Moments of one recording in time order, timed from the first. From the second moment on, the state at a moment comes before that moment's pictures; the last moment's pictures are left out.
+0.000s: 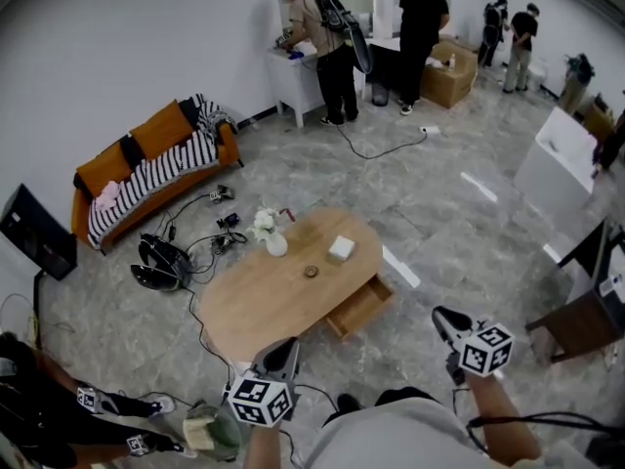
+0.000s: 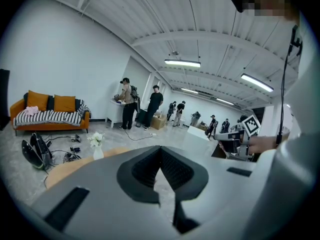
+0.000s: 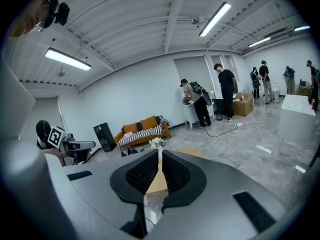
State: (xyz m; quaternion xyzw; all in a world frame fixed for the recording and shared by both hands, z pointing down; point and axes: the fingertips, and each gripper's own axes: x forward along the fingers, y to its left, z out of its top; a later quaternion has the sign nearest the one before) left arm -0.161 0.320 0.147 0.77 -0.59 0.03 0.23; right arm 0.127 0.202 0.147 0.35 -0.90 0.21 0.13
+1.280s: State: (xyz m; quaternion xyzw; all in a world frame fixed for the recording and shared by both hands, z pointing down) left arm -0.146 0.218 0.166 0.72 -0.64 0.04 0.25; right arm 0.085 0.078 0.164 0.25 -0.93 0.20 0.16
